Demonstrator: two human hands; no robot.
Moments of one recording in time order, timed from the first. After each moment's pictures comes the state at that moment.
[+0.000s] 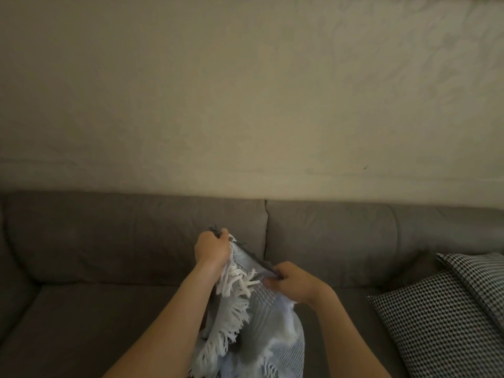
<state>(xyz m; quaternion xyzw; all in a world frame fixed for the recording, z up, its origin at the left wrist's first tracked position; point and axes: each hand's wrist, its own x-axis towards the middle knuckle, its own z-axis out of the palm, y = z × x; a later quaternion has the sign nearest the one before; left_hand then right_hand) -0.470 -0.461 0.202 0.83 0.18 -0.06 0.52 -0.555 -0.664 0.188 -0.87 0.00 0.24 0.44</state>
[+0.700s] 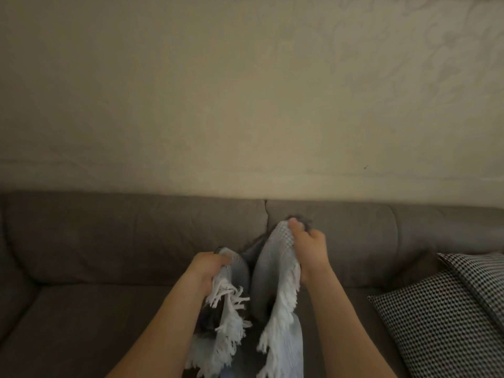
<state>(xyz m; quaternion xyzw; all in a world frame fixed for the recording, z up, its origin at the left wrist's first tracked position) -0.479 -0.436 0.174 0.67 0.24 -0.27 0.65 -0.530 -0.657 0.224 -0.63 0.29 -0.11 0.71</state>
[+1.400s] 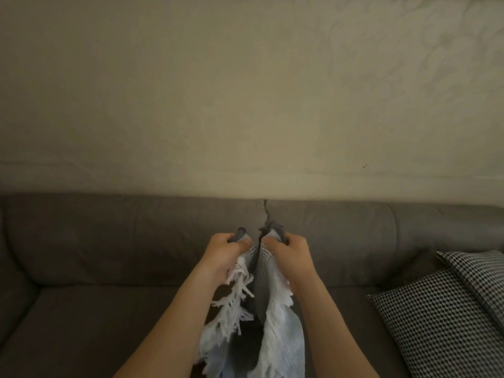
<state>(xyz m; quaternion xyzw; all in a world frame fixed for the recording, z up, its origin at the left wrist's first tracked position) -0.491 -0.467 0.219 0.71 0.08 -0.23 0.66 -0.547 -0.630 0.226 -0.71 0.18 -0.05 0.68</state>
